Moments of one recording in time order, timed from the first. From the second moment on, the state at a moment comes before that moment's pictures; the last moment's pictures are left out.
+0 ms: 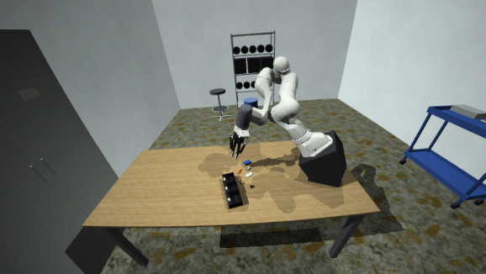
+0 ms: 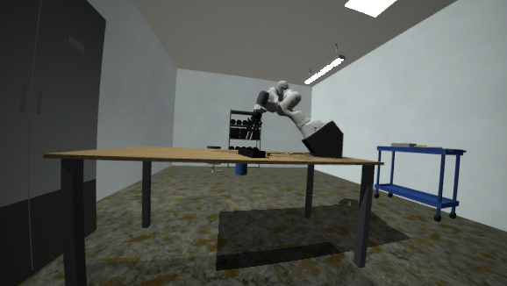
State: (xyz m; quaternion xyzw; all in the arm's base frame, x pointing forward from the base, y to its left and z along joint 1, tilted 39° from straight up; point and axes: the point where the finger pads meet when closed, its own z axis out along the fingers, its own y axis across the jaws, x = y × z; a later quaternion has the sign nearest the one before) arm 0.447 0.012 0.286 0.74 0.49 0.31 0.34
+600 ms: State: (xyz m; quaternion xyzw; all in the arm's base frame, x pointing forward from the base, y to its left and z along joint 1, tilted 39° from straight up) arm 0.449 0.012 0.292 0.73 0.49 0.31 0.35
